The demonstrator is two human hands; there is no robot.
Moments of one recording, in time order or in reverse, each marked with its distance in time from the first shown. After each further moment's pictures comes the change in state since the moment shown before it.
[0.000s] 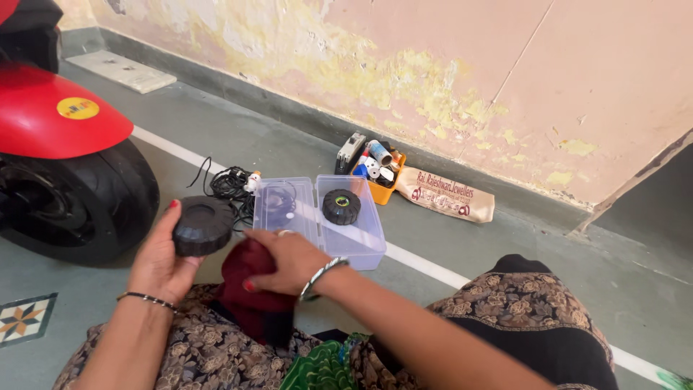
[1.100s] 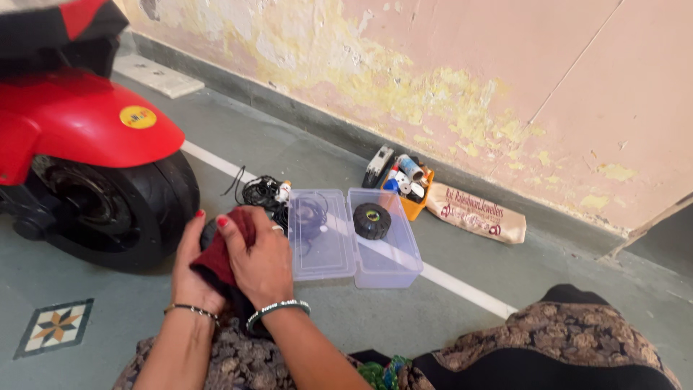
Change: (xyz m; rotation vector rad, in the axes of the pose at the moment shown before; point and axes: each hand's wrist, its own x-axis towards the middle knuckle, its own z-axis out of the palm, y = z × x) left_hand 0.015 0.008 -0.028 -0.281 -0.102 -0.144; right_hand 0.094 -0.095 0.063 0.337 0.779 0.249
